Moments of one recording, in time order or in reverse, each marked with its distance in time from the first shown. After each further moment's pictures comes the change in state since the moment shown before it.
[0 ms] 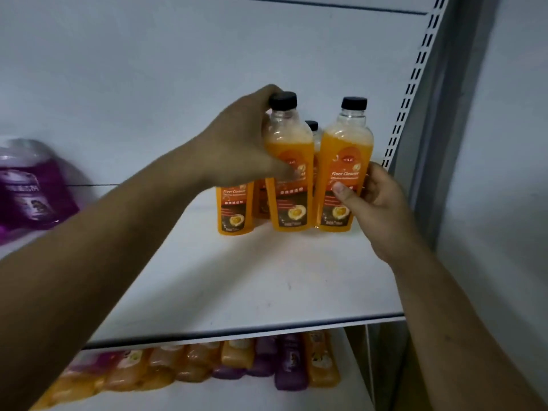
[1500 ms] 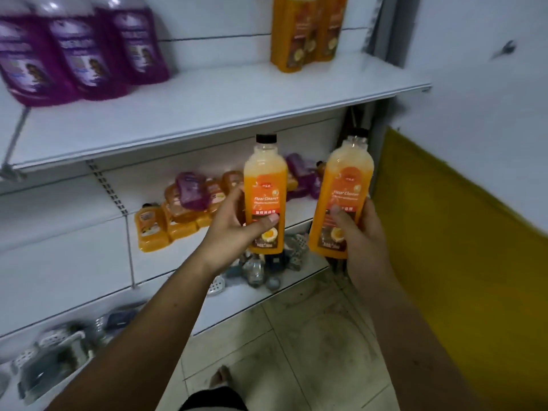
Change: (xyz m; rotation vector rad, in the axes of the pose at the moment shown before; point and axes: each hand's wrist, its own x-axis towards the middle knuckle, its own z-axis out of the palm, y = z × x) left_hand -0.491 -0.141 -0.024 -0.882 -0.224 -0.392; right_hand -0.479 -0.088 0.266 0.190 0.388 0.424
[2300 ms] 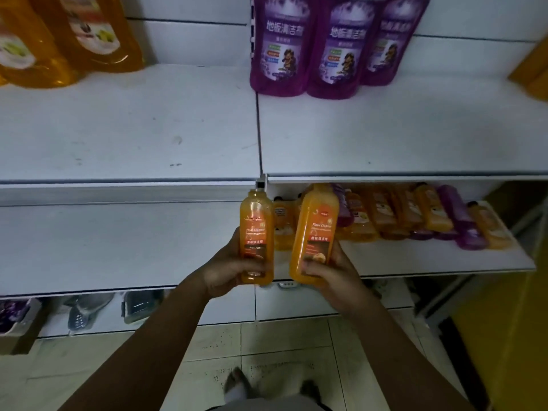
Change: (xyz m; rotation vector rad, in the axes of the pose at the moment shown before) left_hand -0.038 -0.159 -0.327 -0.328 0.057 -0.488; right_hand 0.020 0.138 0.326 0.061 -0.663 0.529
